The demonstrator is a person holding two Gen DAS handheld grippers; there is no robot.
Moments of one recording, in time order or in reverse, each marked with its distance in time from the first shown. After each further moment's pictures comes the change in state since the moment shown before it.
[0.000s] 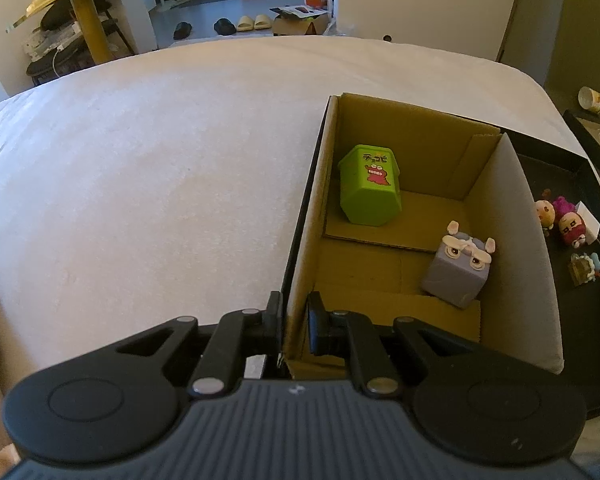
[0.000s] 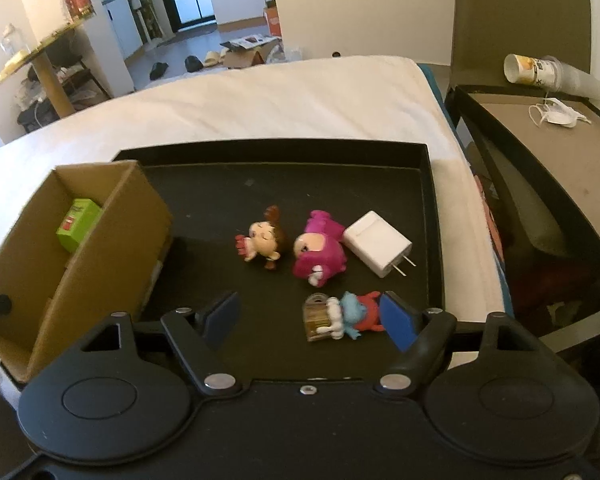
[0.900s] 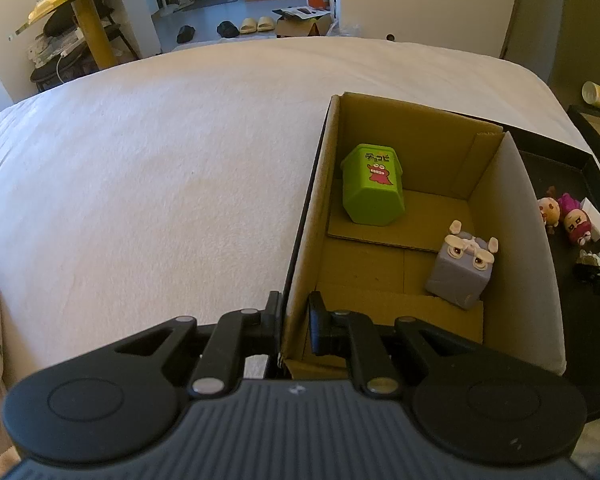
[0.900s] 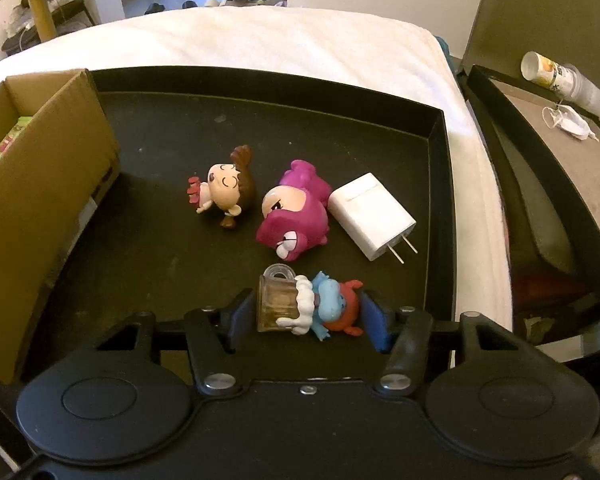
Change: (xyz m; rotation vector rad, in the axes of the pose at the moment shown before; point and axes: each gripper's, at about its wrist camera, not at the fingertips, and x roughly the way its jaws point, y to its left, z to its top) left arm -0.002 -0.002 0.000 0.014 -0.004 0.023; right arm 0.055 0.007 -0.012 -0.142 0.100 -0.100
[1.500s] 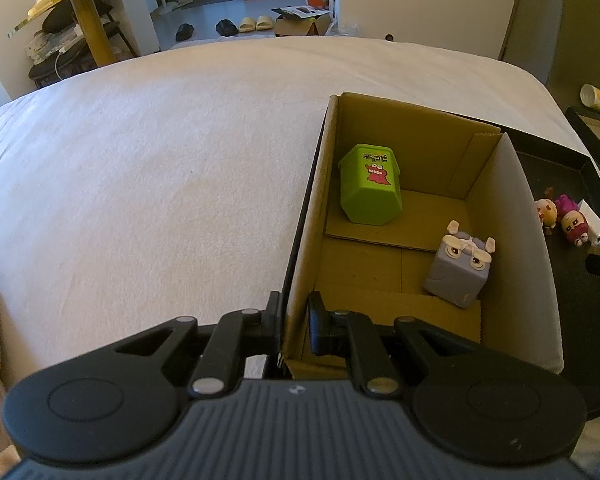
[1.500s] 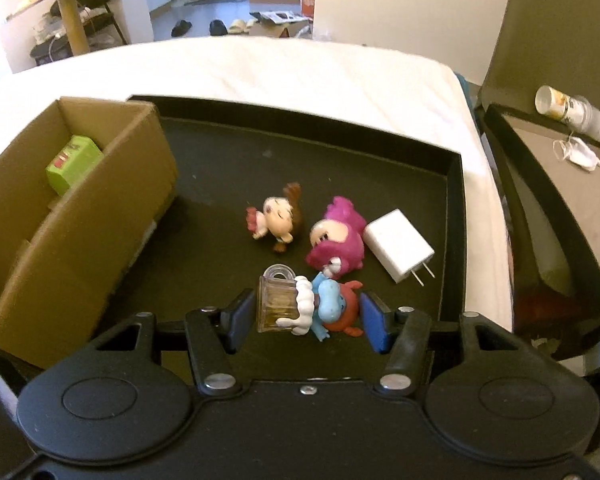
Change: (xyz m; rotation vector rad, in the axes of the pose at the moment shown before) left arm 0.000 0.000 0.001 -0.007 0.003 -0.012; right arm -0.044 0.018 0.007 -0.045 -0.069 0.056
